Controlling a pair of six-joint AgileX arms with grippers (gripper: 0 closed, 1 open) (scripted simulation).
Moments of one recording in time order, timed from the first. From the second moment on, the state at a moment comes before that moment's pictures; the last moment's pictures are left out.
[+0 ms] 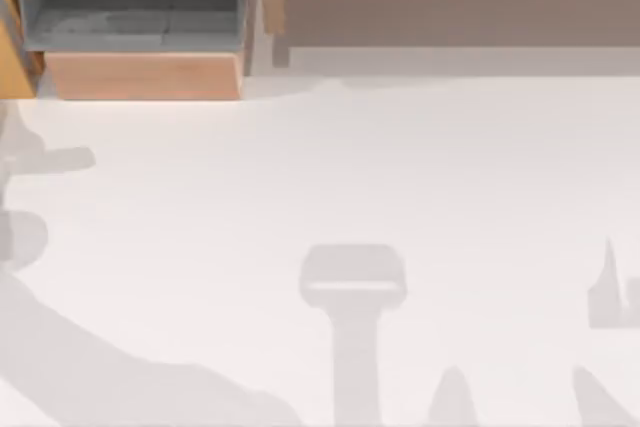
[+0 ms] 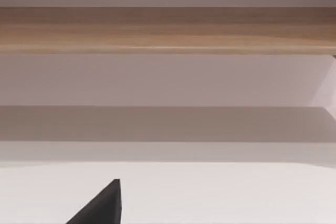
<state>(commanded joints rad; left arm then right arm) 0.42 2.28 1.09 1.17 0.48 1.57 0.00 0.00 0.00 0.00 0.00 0.00</state>
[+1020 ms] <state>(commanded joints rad) 0.39 2.36 1.25 1.08 0.43 1.57 0.00 0.00 0.00 0.00 0.00 0.00</state>
